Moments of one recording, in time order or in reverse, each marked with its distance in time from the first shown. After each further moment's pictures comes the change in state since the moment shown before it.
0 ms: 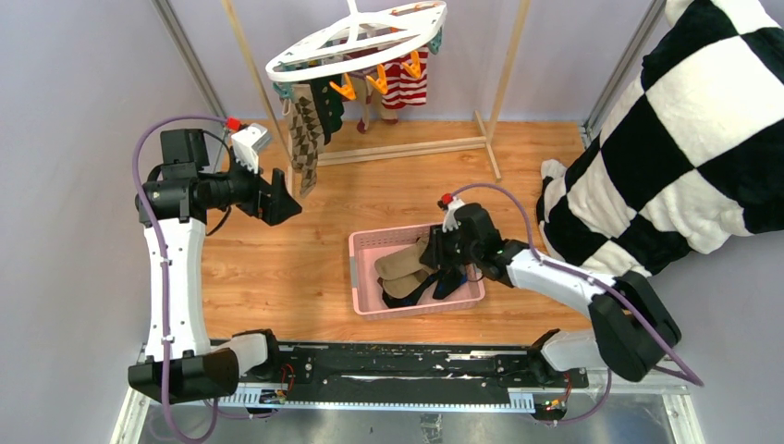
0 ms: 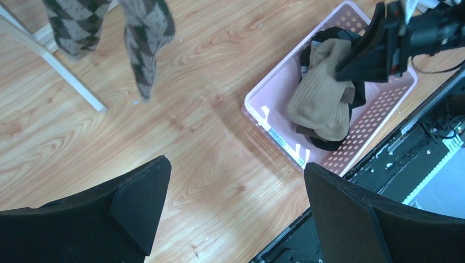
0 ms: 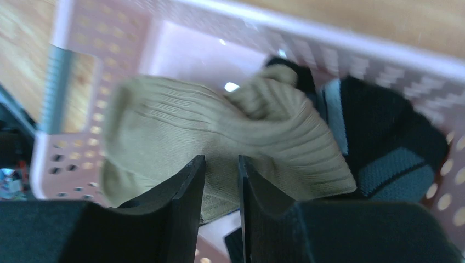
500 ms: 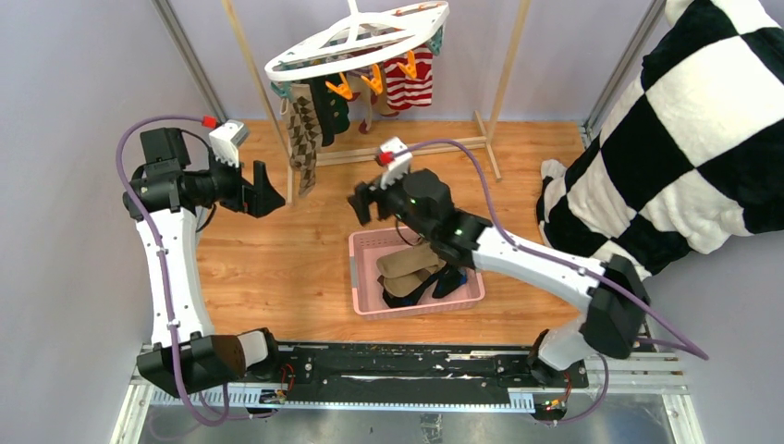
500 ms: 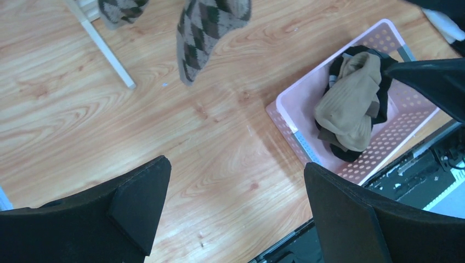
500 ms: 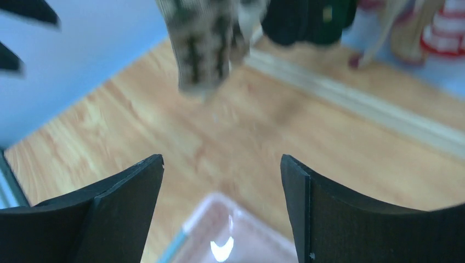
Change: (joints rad) left arm 0.146 0.037 0.002 0.000 0.014 0.002; right arm 0.309 0.138 0.423 0.138 0.425 -0.255
